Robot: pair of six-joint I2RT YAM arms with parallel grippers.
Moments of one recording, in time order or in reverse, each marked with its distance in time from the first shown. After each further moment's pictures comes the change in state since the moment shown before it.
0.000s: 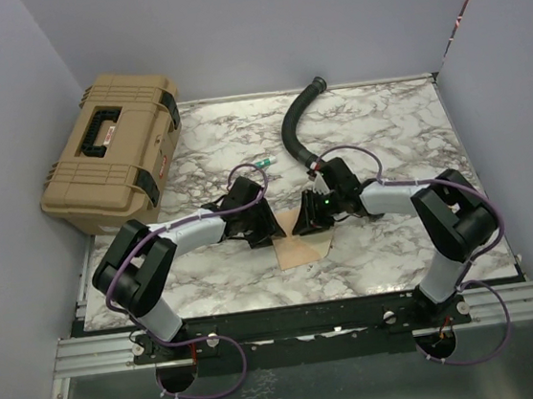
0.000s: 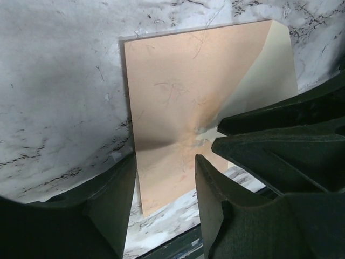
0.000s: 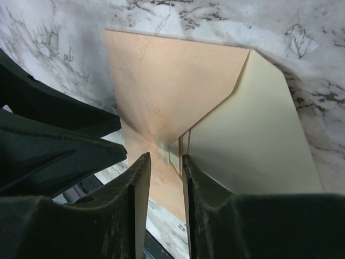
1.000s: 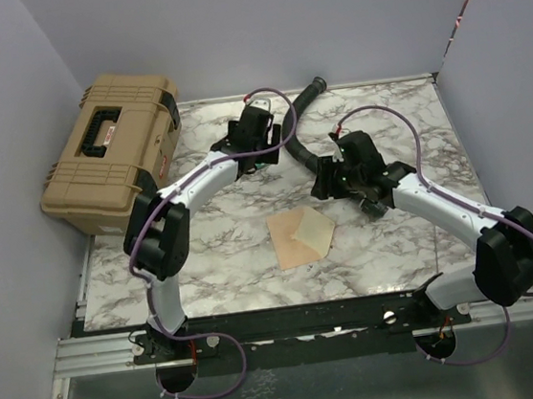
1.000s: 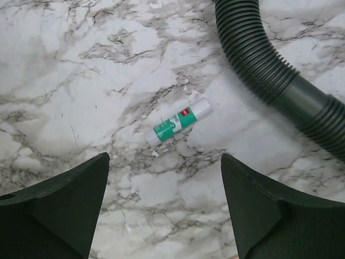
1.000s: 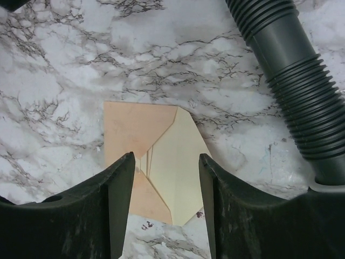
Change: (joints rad) left arm 0.072 0.235 0.653 -0.113 -0.536 0.742; right arm -0.027 -0.352 0.129 -0.290 0.460 -0.208
